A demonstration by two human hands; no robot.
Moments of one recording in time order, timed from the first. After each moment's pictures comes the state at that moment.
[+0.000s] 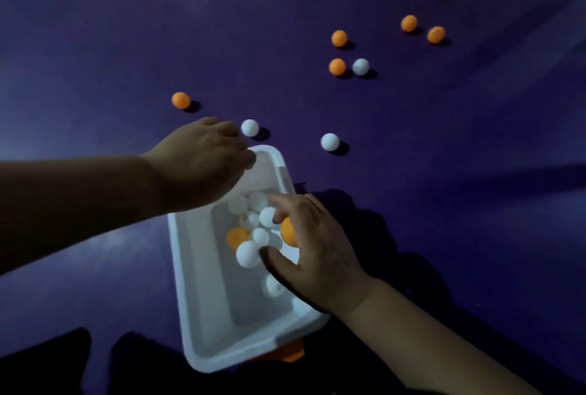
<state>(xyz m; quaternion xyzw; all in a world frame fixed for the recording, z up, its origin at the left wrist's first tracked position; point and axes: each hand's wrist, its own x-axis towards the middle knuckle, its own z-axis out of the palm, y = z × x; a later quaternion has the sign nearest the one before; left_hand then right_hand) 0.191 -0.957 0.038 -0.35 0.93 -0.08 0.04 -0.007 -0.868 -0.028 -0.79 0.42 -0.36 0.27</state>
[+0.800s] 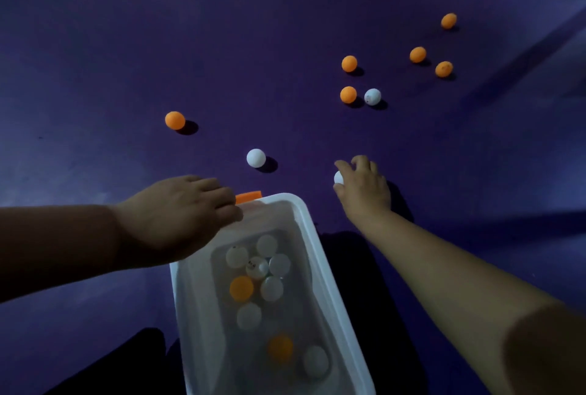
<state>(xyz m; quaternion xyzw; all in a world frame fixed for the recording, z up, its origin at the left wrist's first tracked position) 0.270 -1.000 -0.009 -0.28 0.96 0.05 -0.01 -0.026 -1.052 -0.112 -0.72 0.69 0.00 0.07</state>
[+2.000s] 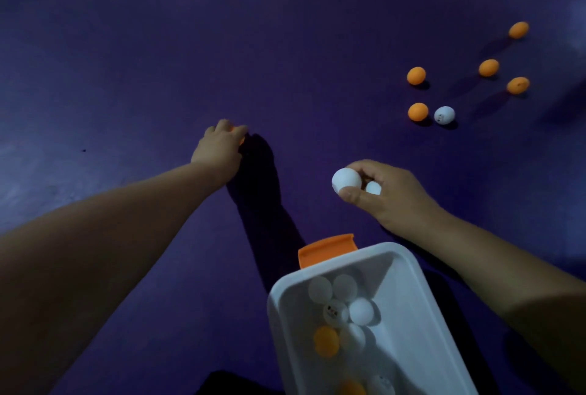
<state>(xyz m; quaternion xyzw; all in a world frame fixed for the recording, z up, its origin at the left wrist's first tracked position) 0.368 -1.162 -0.125 -0.70 0.68 0.20 0.00 0.091 -1.088 -0.041 -0.70 0.59 -0.14 0.38</state>
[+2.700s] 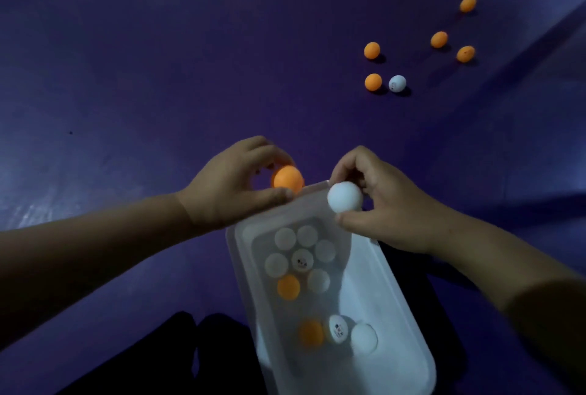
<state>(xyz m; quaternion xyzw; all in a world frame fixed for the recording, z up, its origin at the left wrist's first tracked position) 0.280 -1.012 -0.011 -0.45 0.81 0.32 -0.22 0.041 -0.983 0.028 -0.71 0.50 -0.15 0.48</state>
